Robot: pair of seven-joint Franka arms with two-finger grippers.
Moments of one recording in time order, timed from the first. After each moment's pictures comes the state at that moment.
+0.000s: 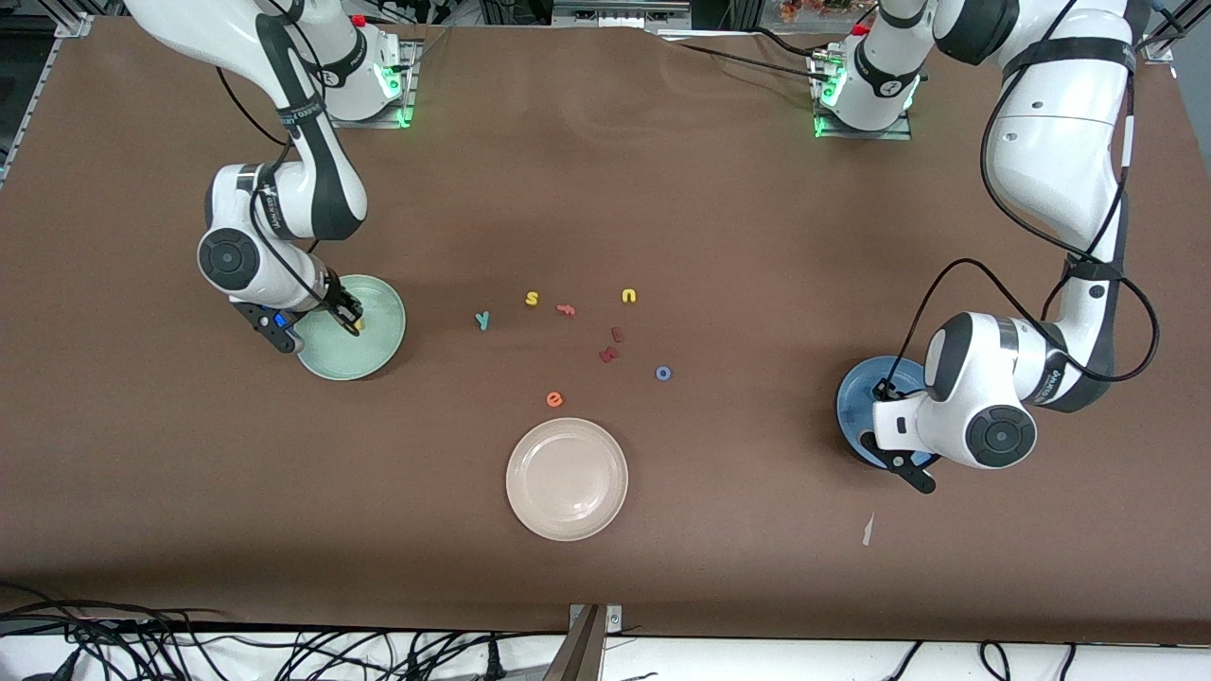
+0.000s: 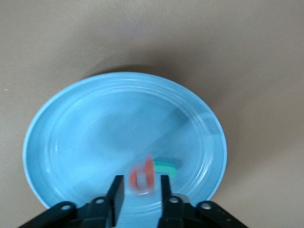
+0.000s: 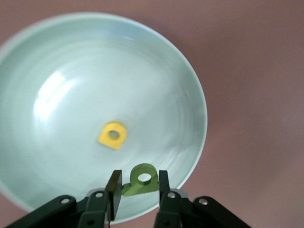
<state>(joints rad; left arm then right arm) -0.04 0.84 -0.08 -1.31 0.15 1.82 0.52 0.52 0.33 -0.36 -2.22 0.11 2.28 0.82</state>
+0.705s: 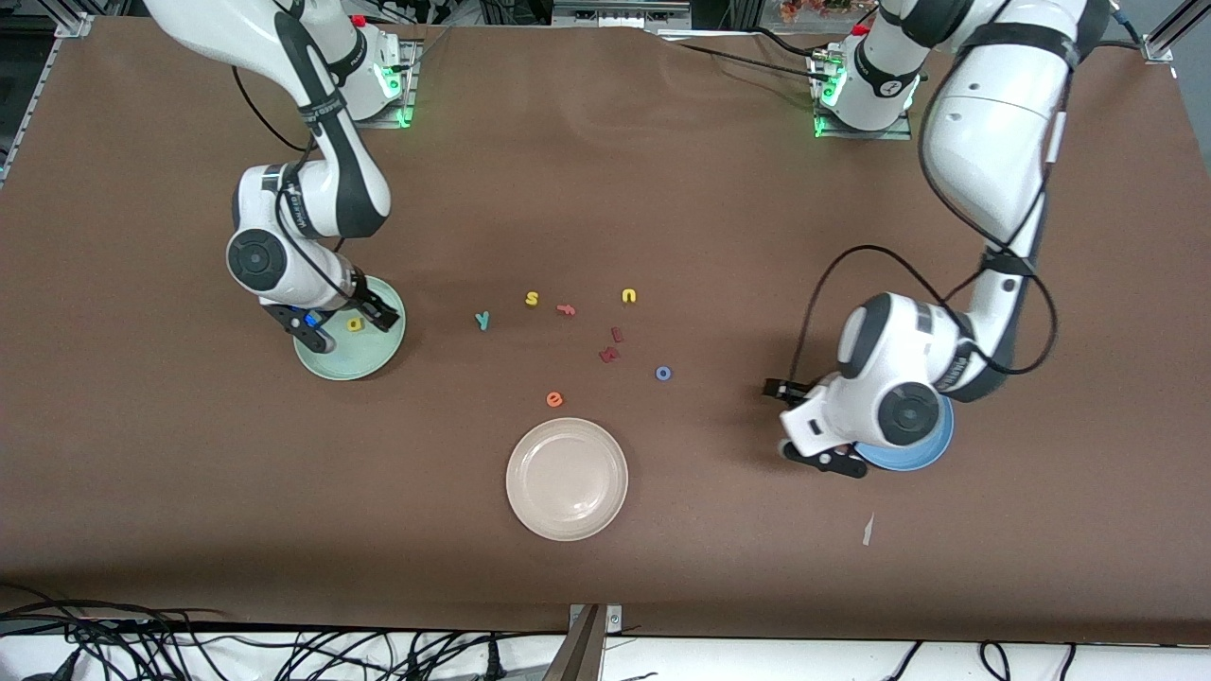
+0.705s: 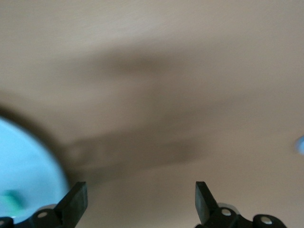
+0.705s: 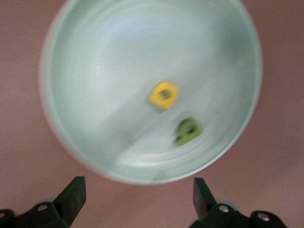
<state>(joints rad) -0.21 0.83 -0.13 -1.29 -0.04 1.90 -0.10 0.54 0.35 -0.27 -2.11 0.20 2.21 0.81</state>
